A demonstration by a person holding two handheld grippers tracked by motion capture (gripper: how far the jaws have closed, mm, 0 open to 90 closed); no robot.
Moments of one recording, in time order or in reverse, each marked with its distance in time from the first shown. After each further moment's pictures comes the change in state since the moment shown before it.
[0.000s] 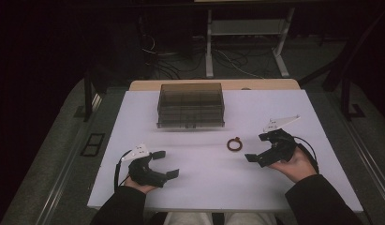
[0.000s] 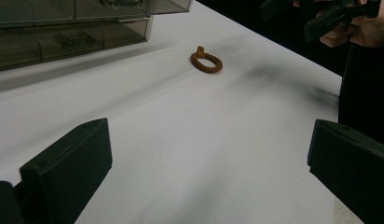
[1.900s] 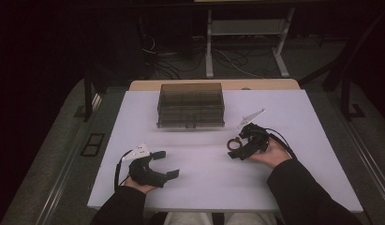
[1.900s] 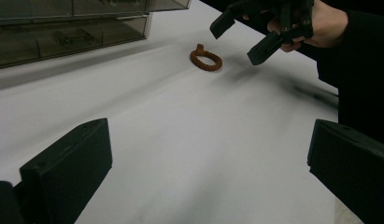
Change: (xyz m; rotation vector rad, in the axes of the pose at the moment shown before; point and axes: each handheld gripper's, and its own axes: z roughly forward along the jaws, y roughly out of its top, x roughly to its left) left arm 0.001 0.000 0.001 0.010 -0.002 0.001; right arm -0.017 0.025 0.077 0.140 0.084 -0.077
